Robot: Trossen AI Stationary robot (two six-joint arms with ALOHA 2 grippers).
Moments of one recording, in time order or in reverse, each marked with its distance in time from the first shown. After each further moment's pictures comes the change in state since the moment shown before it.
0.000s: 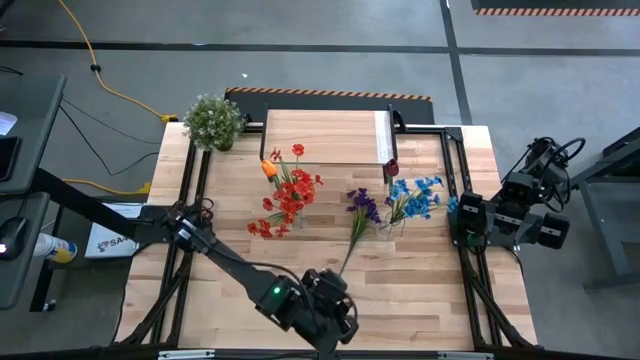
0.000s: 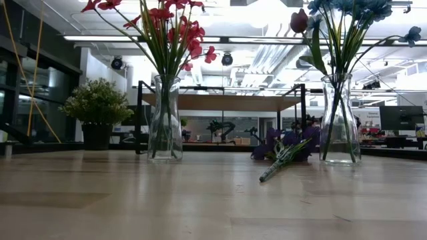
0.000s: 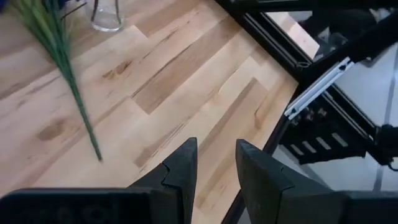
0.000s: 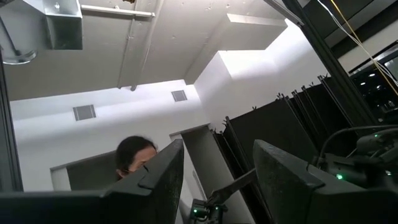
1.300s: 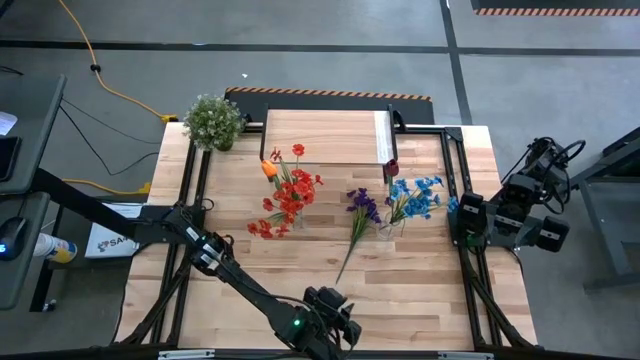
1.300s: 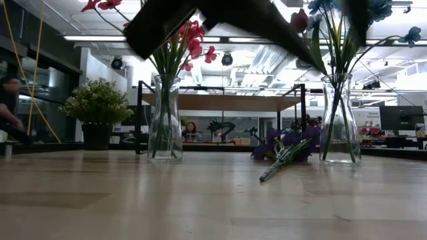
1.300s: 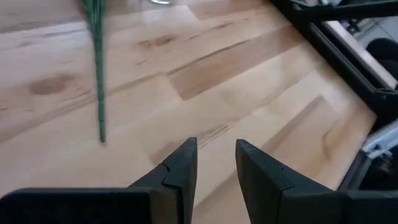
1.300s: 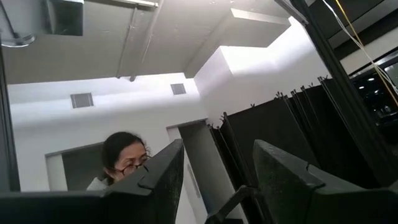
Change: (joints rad) left arm -0.054 0.252 -0.023 0.090 -0.272 -0.289; right arm 0.000 -0.002 0.000 -0.020 -0.020 -0.057
